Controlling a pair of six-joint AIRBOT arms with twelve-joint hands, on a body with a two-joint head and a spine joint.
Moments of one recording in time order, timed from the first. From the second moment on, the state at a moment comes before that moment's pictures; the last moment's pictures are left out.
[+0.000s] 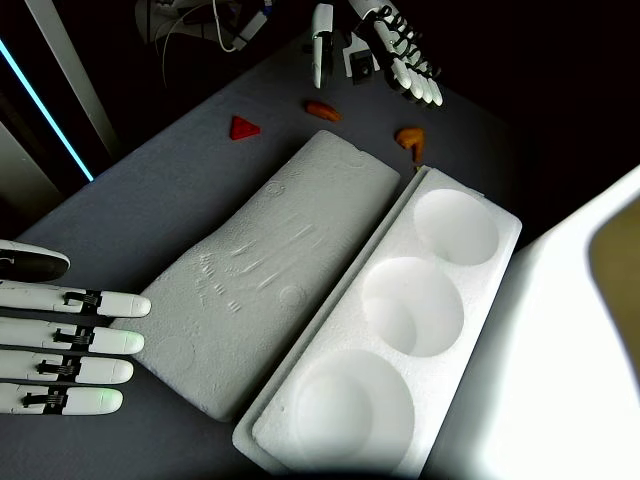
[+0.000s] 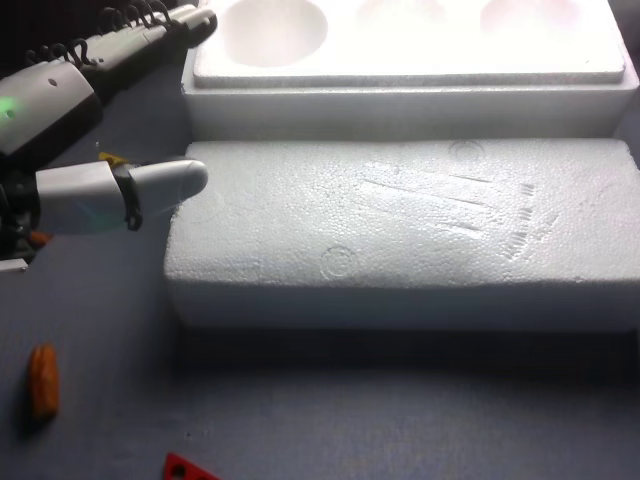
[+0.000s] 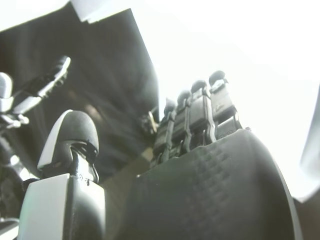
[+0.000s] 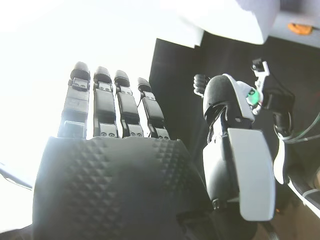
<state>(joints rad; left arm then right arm) 0.78 -0.93 1.19 0.05 -1.11 0.36 -1.03 -0.65 0.87 0.25 1.19 -0.79</state>
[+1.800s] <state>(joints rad) 0.96 -0.92 1.14 -0.13 -0.82 0.48 -1.11 -0.79 0.90 0.46 1.13 -0.78</state>
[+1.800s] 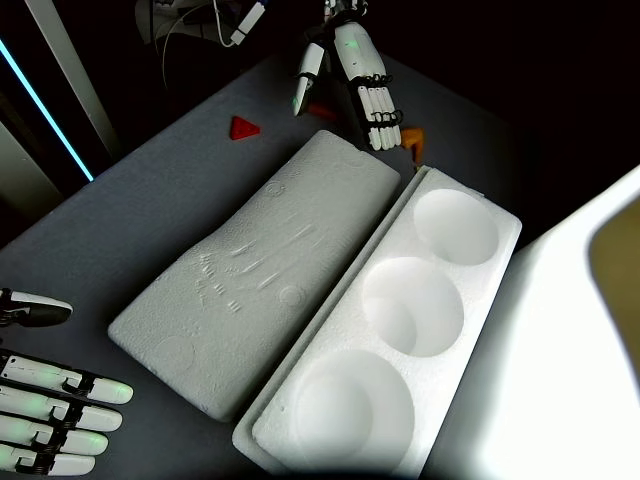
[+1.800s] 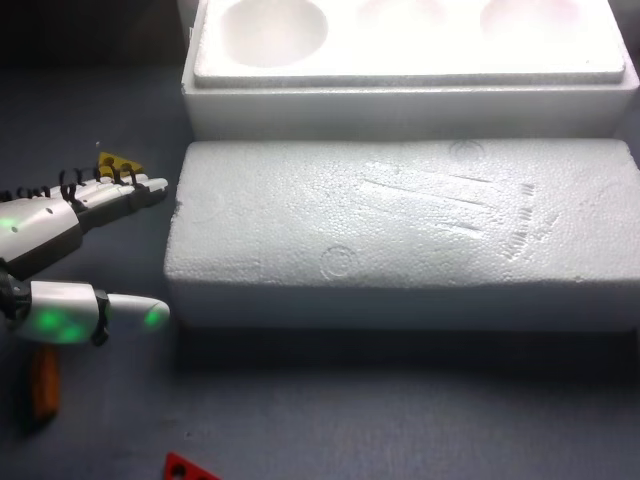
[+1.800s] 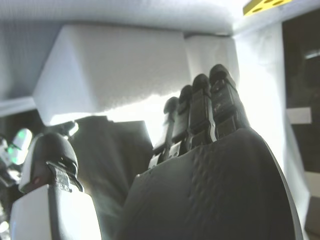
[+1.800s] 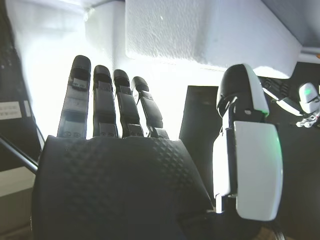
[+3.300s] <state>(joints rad) 0.96 -1.02 1.18 -0.21 -0.78 0.50 -0.96 -0.97 1.04 0.54 1.00 -0.76</state>
